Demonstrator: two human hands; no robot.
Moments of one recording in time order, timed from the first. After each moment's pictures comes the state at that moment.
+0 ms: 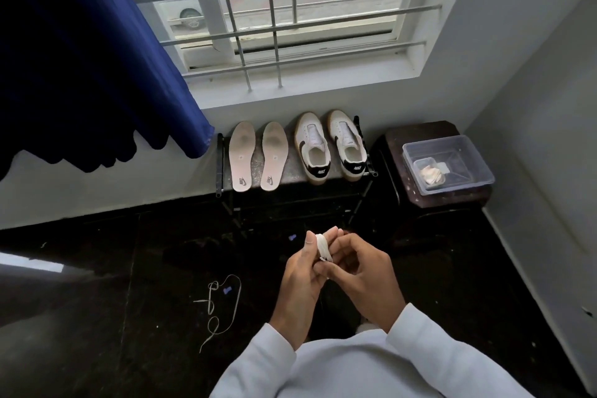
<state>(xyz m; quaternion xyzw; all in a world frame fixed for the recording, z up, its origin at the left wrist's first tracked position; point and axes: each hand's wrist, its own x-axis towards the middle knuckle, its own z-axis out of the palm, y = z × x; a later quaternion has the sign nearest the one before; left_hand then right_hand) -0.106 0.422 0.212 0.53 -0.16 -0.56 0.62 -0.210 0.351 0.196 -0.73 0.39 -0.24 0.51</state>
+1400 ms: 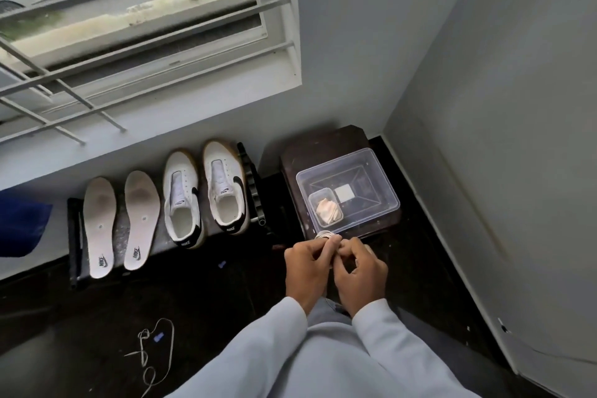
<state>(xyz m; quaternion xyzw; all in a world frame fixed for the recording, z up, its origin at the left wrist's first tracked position) -0.287 0.017 0.127 0.72 -0.31 -0.44 0.43 -0.384 0.001 0.102 -0.65 0.62 -0.29 0.32</state>
